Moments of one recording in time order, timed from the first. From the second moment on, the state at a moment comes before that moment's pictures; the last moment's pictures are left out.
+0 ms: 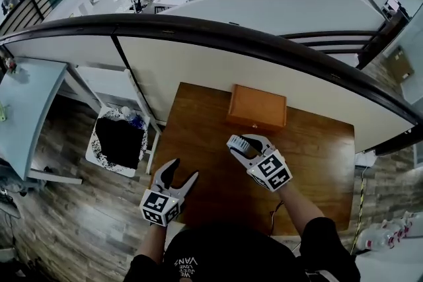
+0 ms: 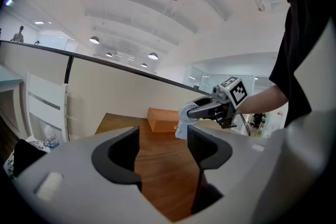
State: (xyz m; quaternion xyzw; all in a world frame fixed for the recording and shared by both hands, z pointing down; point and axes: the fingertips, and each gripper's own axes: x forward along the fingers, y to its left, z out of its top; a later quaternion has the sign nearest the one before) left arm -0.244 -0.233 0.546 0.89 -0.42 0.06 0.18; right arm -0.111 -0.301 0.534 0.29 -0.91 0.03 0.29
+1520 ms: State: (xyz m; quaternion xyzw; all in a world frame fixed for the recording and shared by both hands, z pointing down) left arm -0.254 -0.321 0.635 0.90 -0.36 0.06 0.24; right arm -0.183 -0.529 0.597 0.24 -0.93 0.03 0.29
